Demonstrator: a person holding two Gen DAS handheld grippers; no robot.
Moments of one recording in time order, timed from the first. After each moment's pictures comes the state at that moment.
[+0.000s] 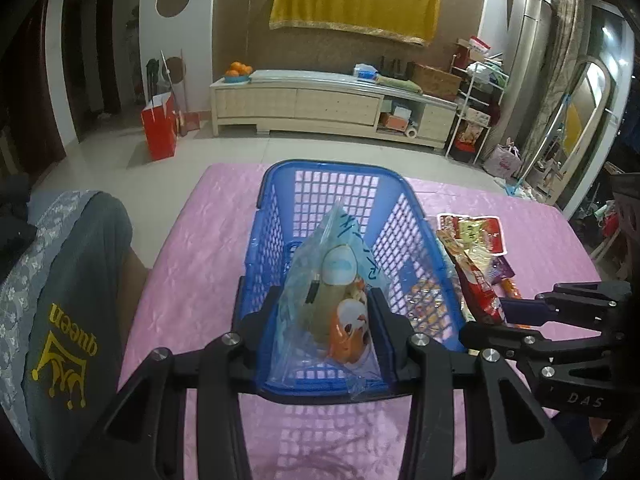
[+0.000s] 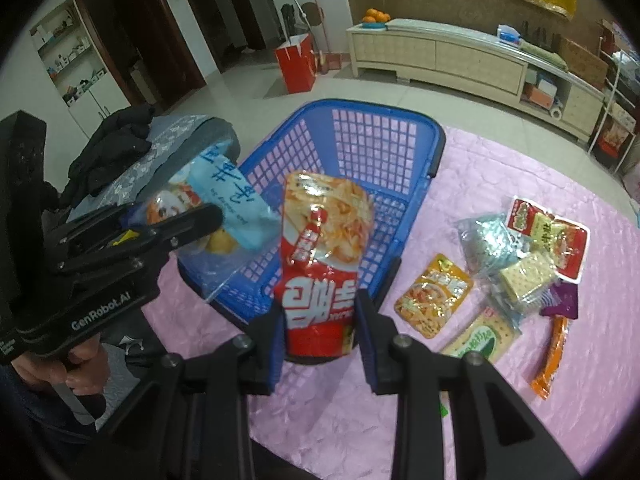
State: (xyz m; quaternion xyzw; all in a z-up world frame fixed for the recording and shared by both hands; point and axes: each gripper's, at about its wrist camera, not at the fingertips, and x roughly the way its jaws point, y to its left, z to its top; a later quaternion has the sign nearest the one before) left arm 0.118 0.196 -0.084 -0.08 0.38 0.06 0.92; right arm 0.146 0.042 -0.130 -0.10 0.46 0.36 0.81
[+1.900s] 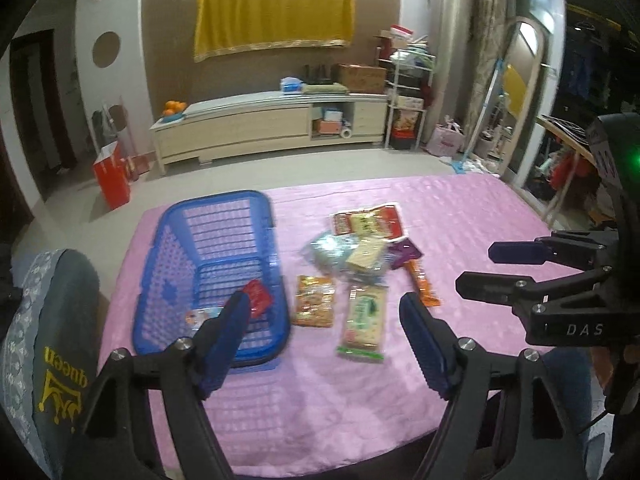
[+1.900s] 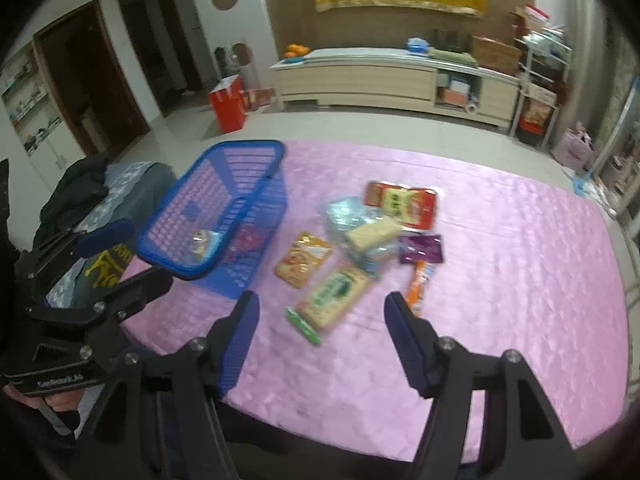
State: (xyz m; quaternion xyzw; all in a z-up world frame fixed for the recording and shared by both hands) left arm 0.096 0.054 -0.031 -0.01 0.36 -0.04 0.93; right arm 0.112 -0.131 -0.074 -0.06 0.42 0.25 0.87
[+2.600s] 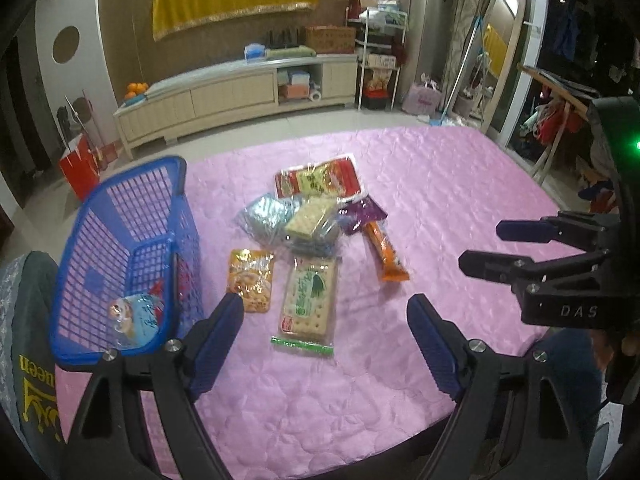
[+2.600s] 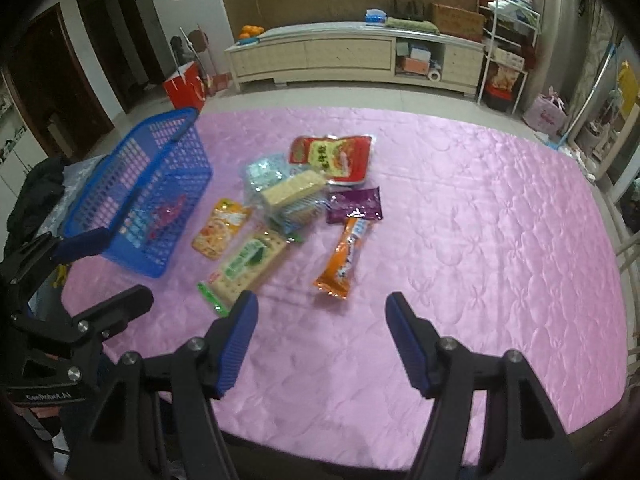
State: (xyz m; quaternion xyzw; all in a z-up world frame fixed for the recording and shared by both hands) left arm 0.143 -0.016 -0.101 0.02 0.43 -0.07 0.90; right arm 0.153 -0.190 -0.144 -0.06 0.45 0.19 0.87
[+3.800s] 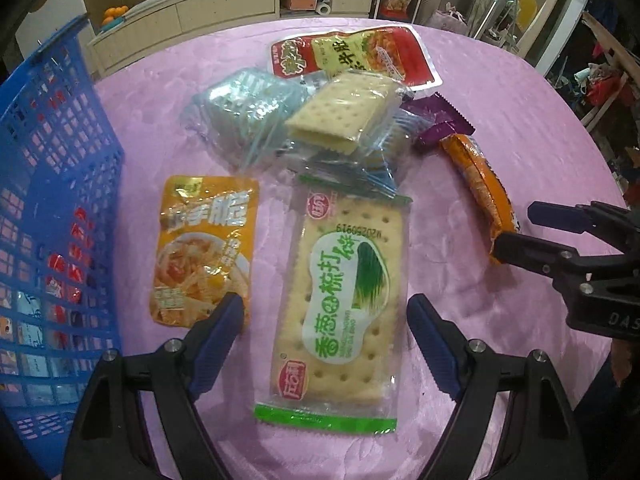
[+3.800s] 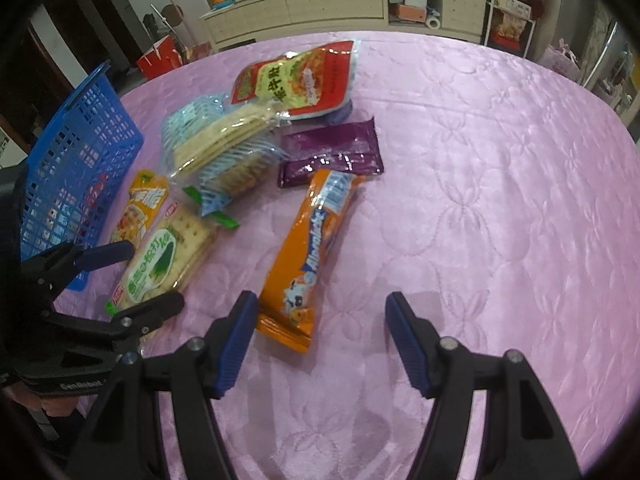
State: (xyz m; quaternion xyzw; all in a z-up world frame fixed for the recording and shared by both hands) left arm 0.245 -0.009 -0.249 0.01 0.55 -0.07 0.83; right arm 0.232 -0.187 -0.250 -0.03 0.52 0.19 0.83
